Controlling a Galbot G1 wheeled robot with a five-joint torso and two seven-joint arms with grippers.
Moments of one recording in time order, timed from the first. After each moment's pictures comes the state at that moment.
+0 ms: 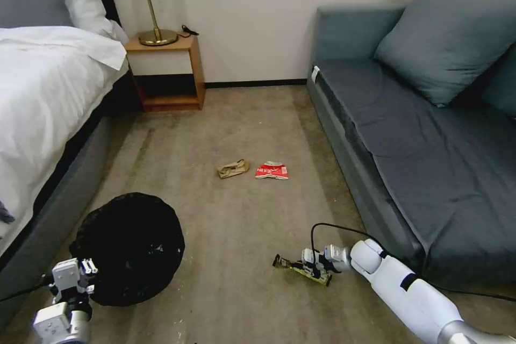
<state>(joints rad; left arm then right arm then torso) 1.81 -1.38 -0.87 -2.05 -0.26 0.01 -0.24 -0.76 1.11 -0.16 0.94 -0.17 0.21 -0.79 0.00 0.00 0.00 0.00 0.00</state>
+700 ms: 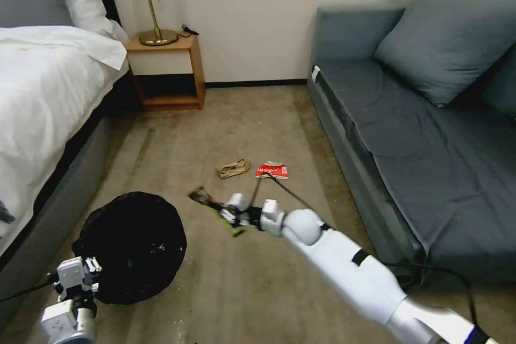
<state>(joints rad) 1.78 -1.41 -0.85 -2.04 -0.22 0.02 -0.24 -0.70 1.39 -0.38 1.36 0.42 0.03 -0.36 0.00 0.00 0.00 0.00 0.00</state>
